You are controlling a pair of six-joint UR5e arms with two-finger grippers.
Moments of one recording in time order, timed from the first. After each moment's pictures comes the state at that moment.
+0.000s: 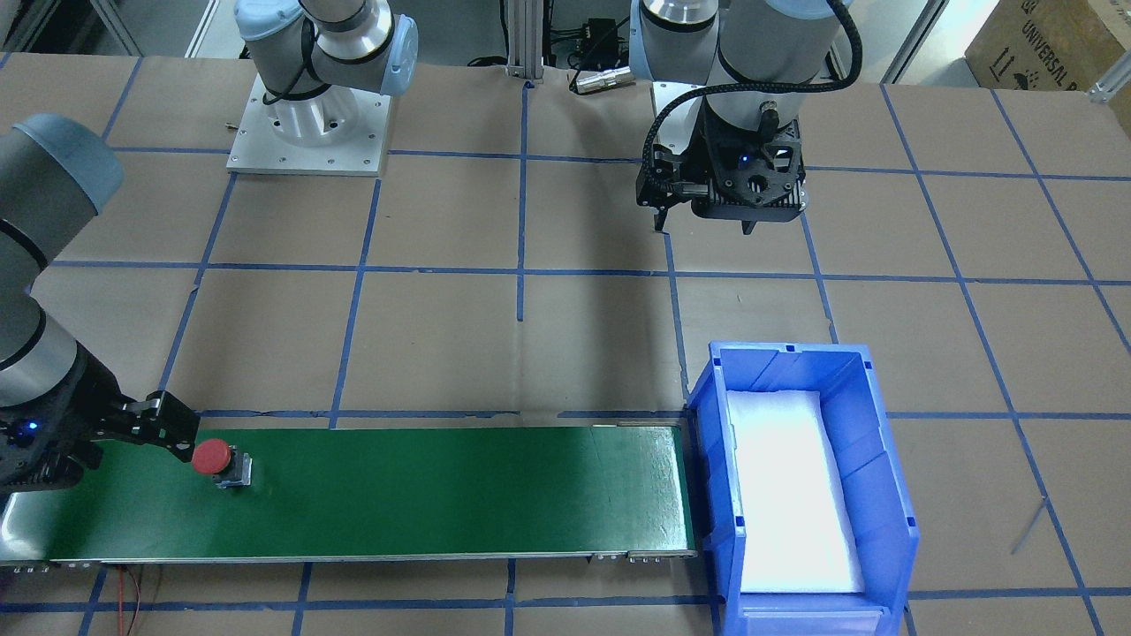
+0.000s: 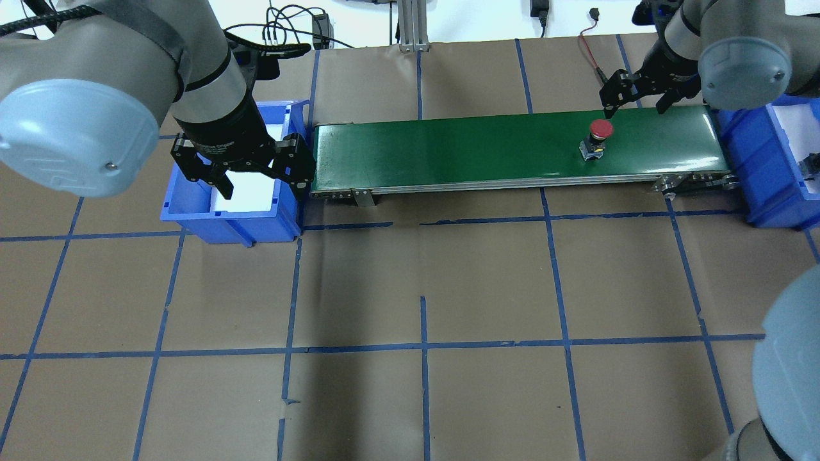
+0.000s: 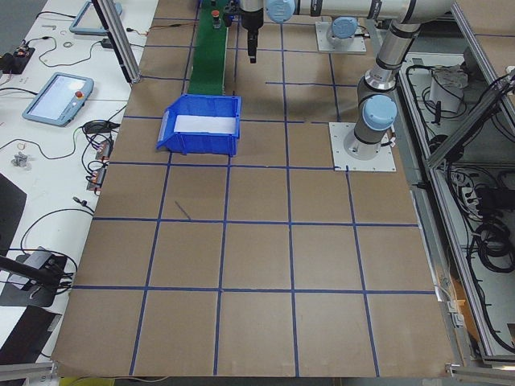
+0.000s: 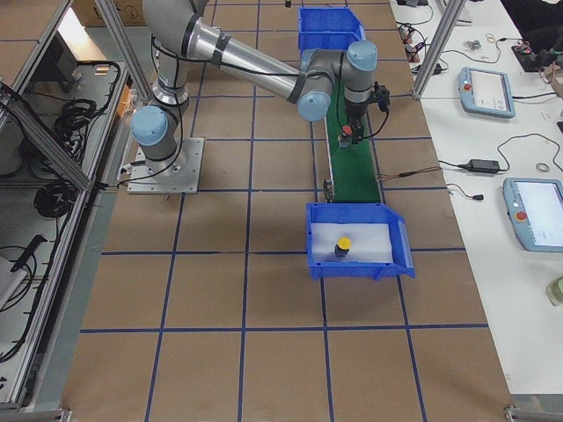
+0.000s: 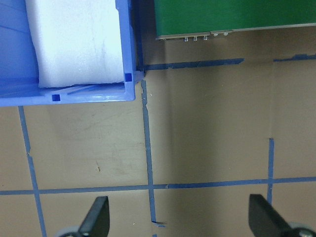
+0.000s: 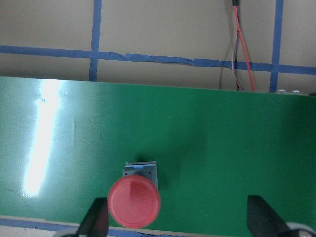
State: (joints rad) left arm -1.69 -1.58 -1.63 -1.57 1.59 -0.07; right arm 1.37 -1.20 1.56 -2.04 -1.50 -0.29
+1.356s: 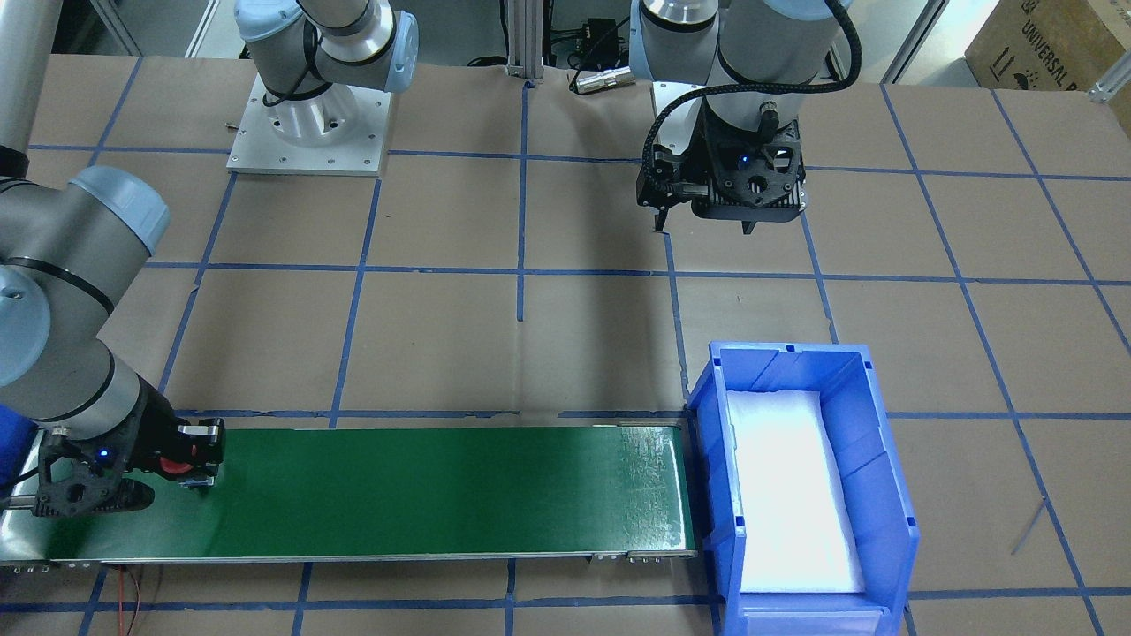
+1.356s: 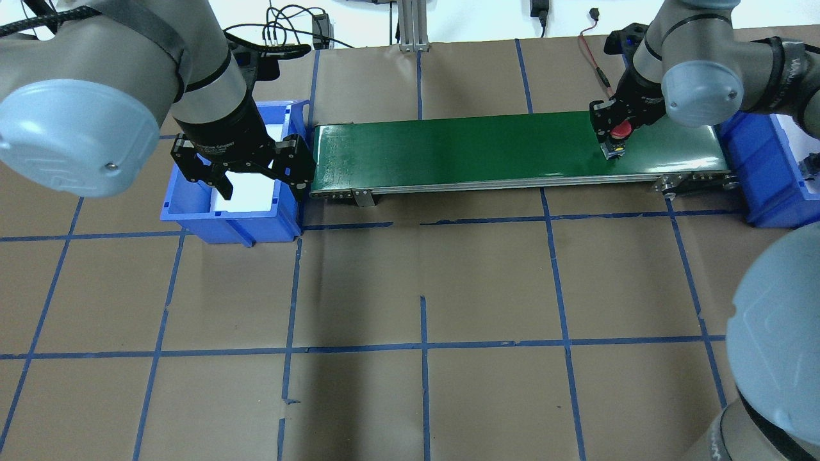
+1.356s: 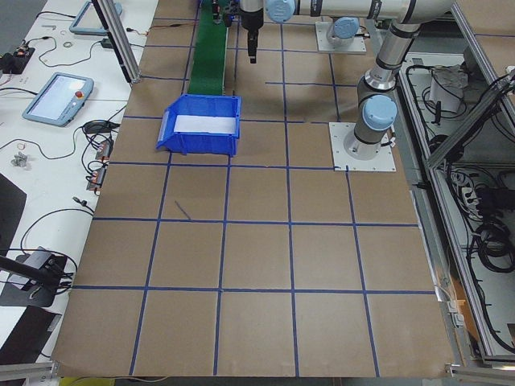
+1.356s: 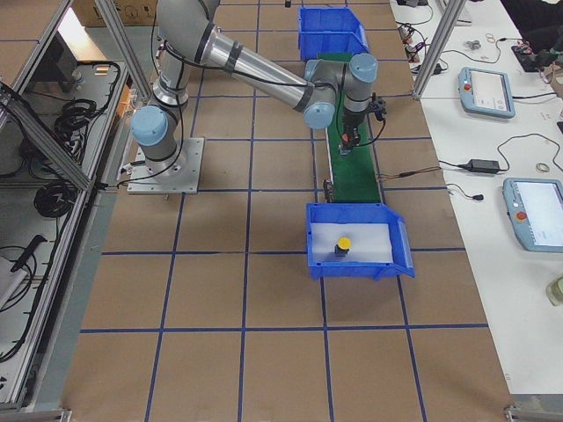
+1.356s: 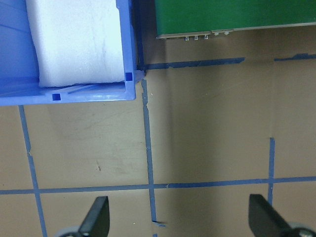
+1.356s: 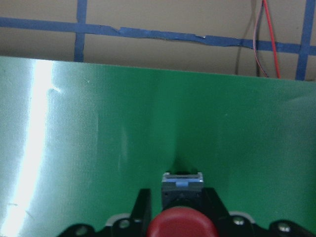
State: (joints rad) left arm -1.69 -1.58 -1.63 -1.57 1.60 -0.07; right arm 1.38 -1.13 1.57 -2.07 -1.55 -0.29
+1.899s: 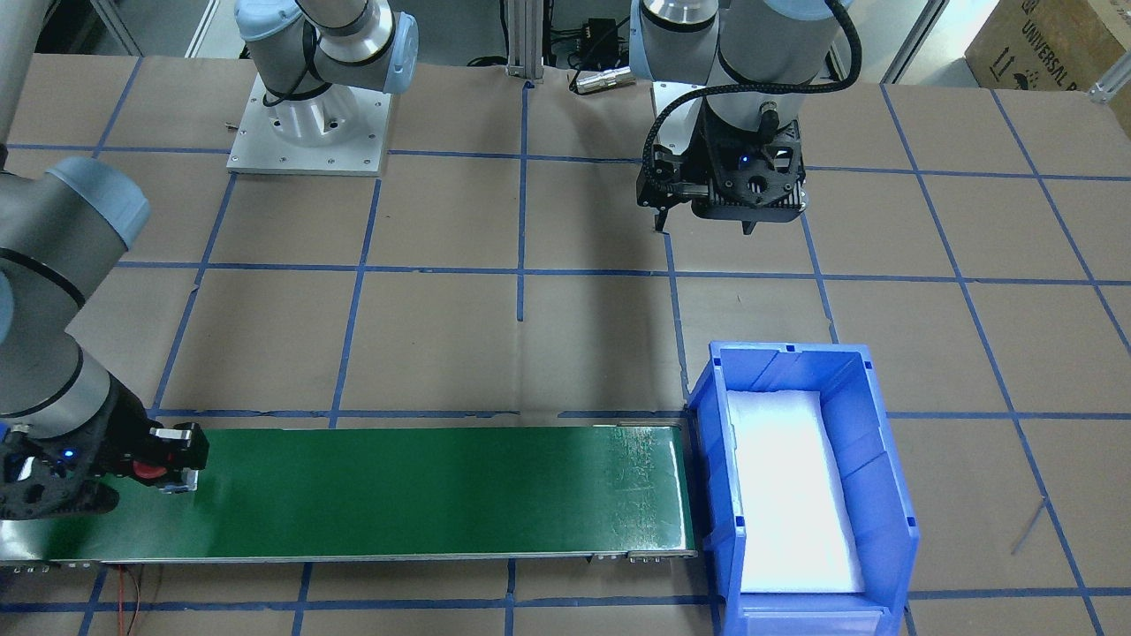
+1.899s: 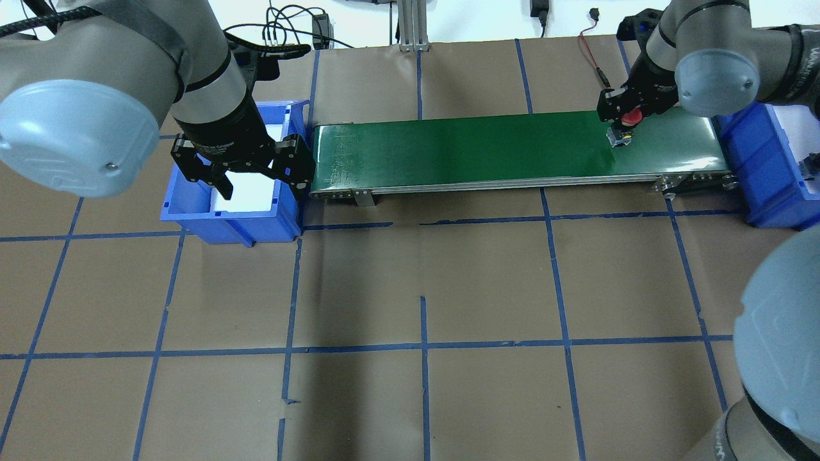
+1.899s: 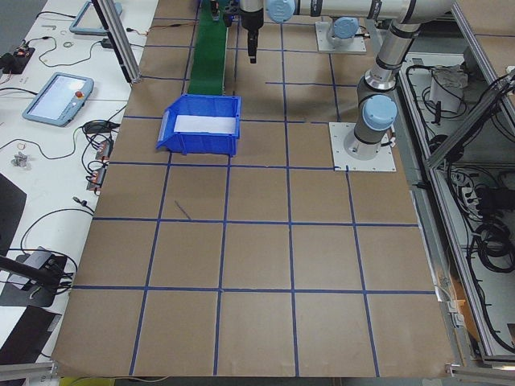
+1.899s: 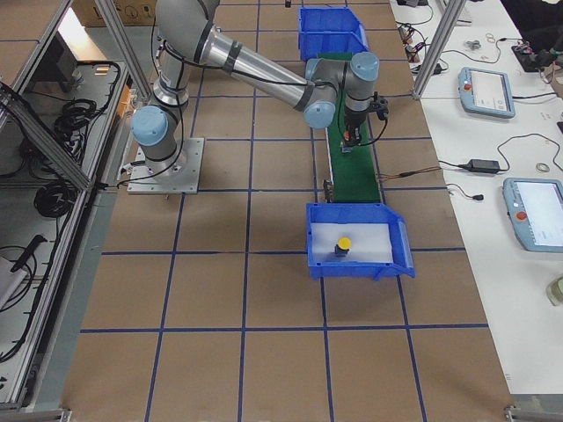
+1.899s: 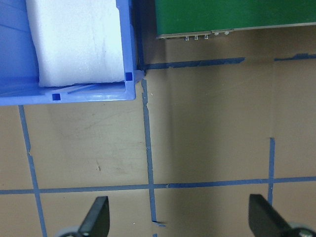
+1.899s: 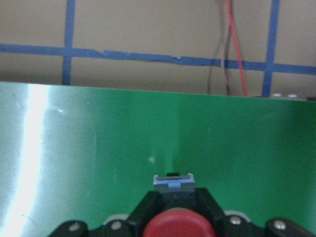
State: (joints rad) left arm -1.69 -1.58 -1.63 -1.57 1.60 -0.07; right arm 1.34 -1.14 1.53 -2.07 -1.54 -0.30
